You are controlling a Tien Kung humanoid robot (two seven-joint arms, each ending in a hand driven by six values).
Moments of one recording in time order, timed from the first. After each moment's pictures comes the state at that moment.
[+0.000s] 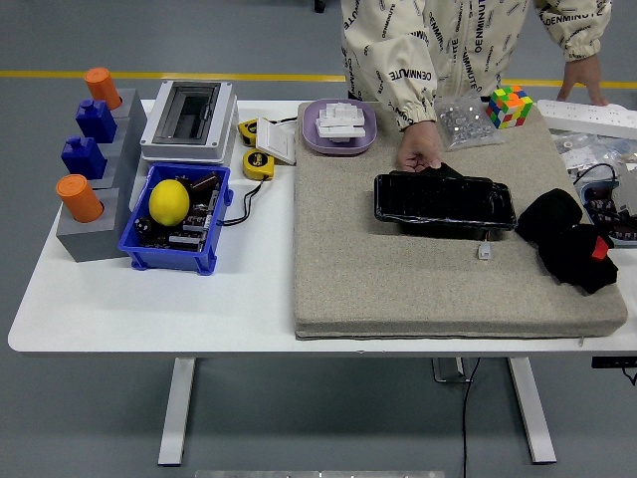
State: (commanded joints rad) left arm -0.05 0.22 -1.44 -0.23 1.10 0.01 0.15; right arm 0.34 -0.55 1.32 1.17 -1.45 -0.25 -0.06
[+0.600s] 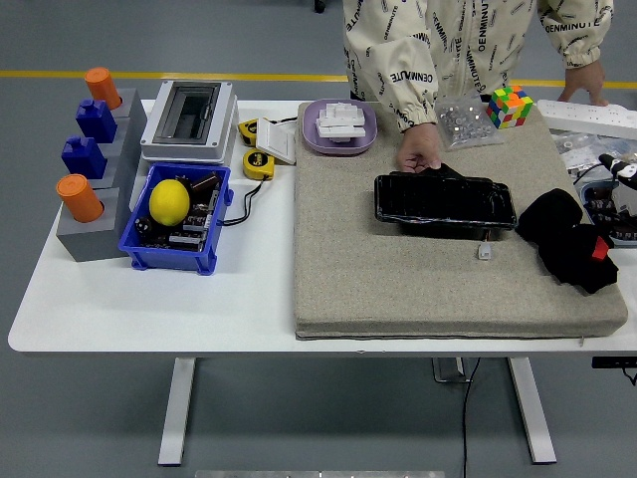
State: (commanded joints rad) left arm -0.05 0.22 -1.44 -0.23 1.10 0.01 0.15; right arm 0.38 -0.40 1.33 1.04 -2.13 -0.35 -0.13
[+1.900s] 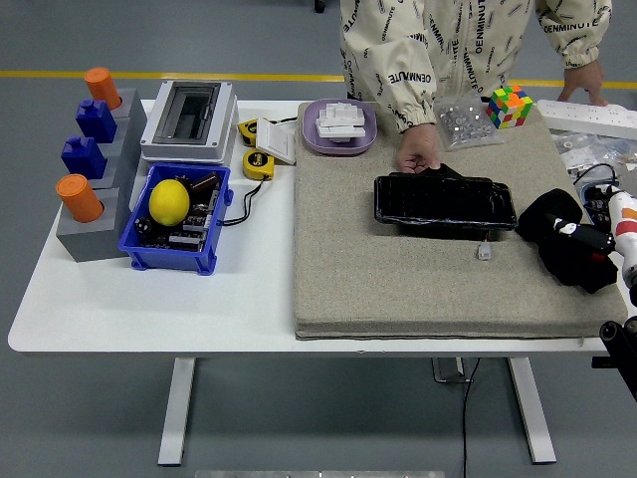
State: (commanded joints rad) left arm -0.04 0.22 -1.43 -0.23 1.09 0.01 0.15; right arm 0.34 -0.24 1.32 0.89 -2.14 -0.37 -0.12
